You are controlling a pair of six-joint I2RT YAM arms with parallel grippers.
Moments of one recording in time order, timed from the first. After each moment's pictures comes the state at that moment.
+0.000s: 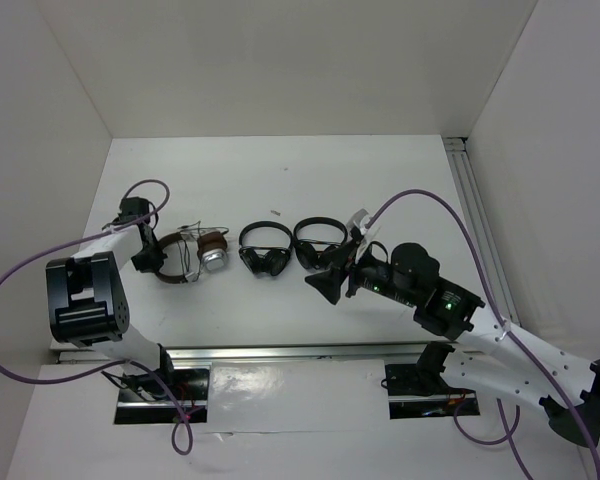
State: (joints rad) left arm 0.22 1.59 0.89 -0.50 -0.20 -0.30; right arm 0.91 0.76 0.72 -0.11 -0.11 0.20
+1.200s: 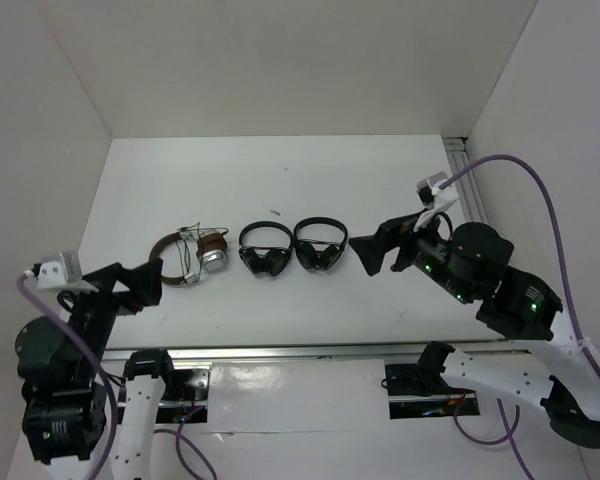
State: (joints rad) left arm 0.15 0.32 1.06 -0.83 0.17 -0.37; right arm 0.91 0.76 1.23 -0.64 0.28 0.29
